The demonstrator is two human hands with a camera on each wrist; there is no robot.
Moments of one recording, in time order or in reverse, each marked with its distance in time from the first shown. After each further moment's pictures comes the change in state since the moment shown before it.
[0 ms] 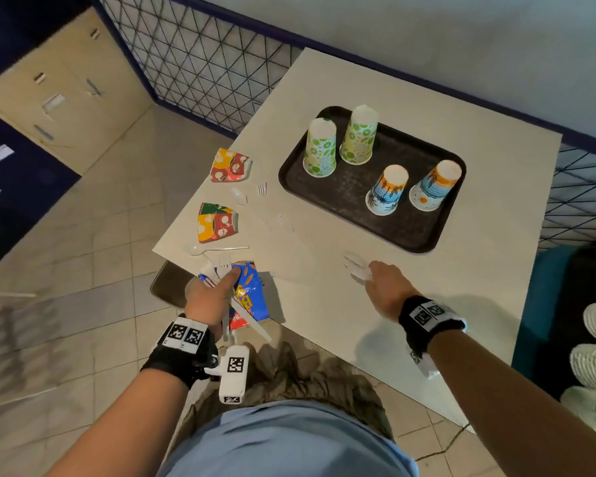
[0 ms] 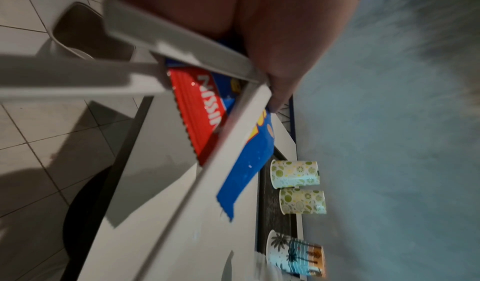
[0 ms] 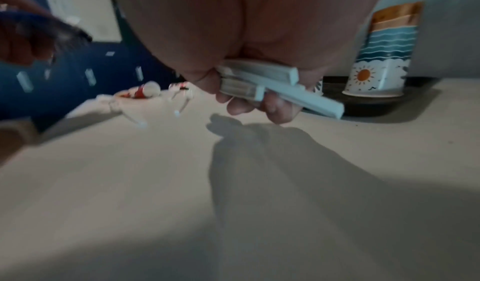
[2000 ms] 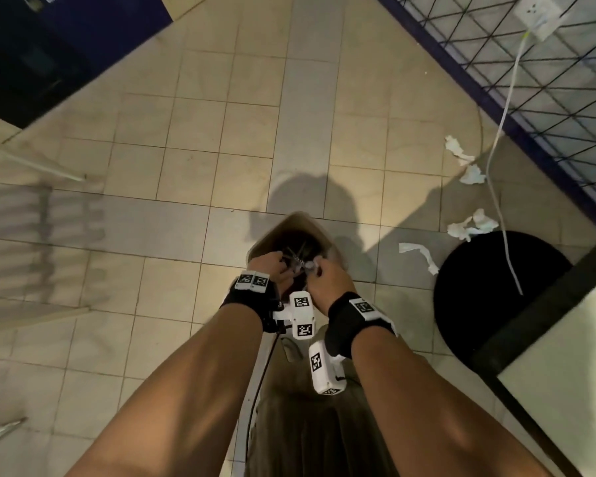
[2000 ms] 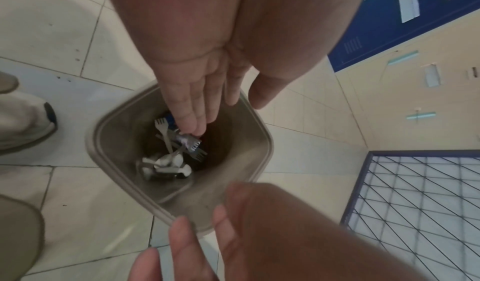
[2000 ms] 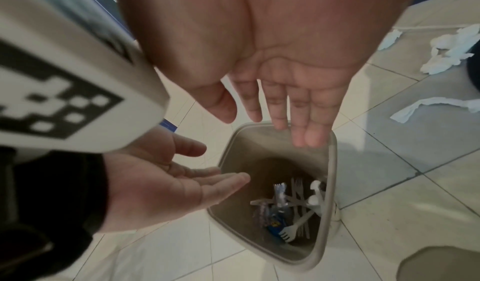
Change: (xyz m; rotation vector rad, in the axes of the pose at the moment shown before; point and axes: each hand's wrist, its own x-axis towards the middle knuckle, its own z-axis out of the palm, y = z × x) left_hand 0.510 -0.258 -0.222 -0.397 0.064 -0.637; right_hand 0.373 -0.439 0.423 0.363 -0.455 0.187
